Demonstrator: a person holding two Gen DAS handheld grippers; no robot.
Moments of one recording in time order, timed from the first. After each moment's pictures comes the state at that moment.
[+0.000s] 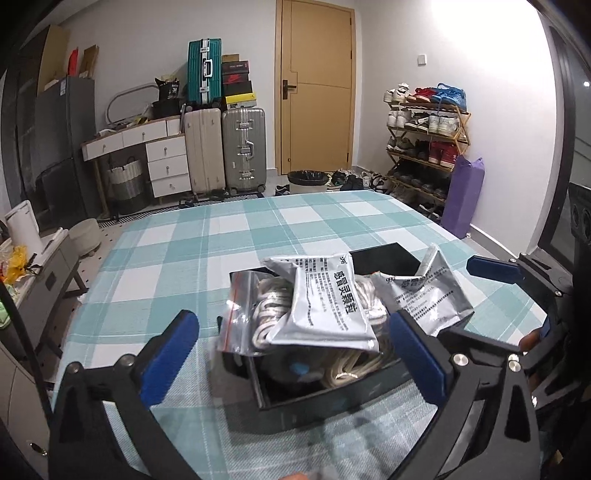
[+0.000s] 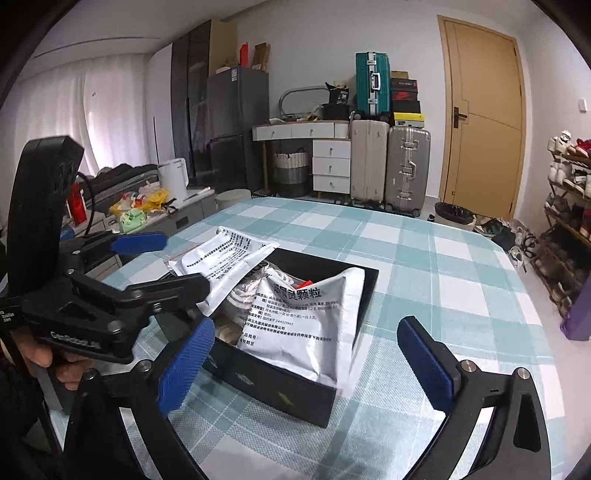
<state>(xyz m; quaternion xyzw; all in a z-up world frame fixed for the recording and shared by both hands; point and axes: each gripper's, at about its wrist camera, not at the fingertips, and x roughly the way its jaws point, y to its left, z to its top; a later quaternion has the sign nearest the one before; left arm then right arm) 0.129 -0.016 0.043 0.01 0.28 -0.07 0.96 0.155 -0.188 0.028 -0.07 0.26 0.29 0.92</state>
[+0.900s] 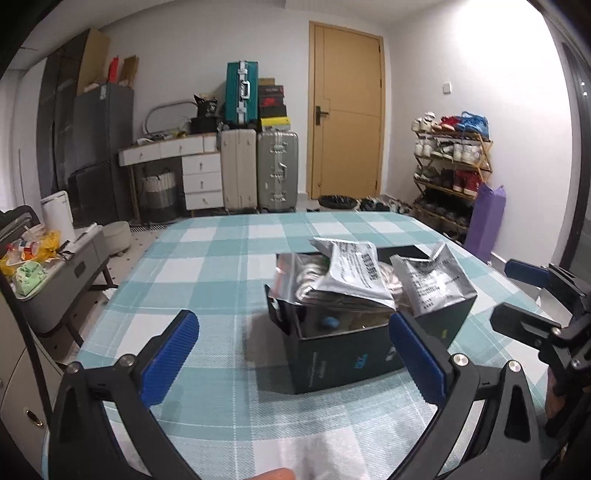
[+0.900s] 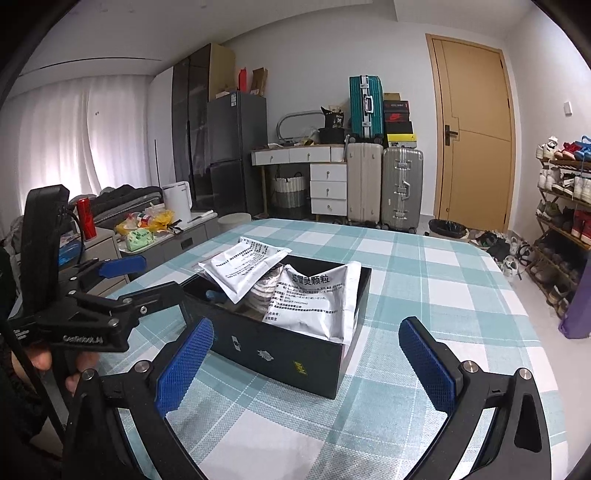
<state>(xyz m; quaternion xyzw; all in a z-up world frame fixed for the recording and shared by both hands) 0.080 0.003 0.030 -0.01 0.22 -0.01 0.98 0.103 -0.209 0.033 -0.05 0.21 0.29 0.93</state>
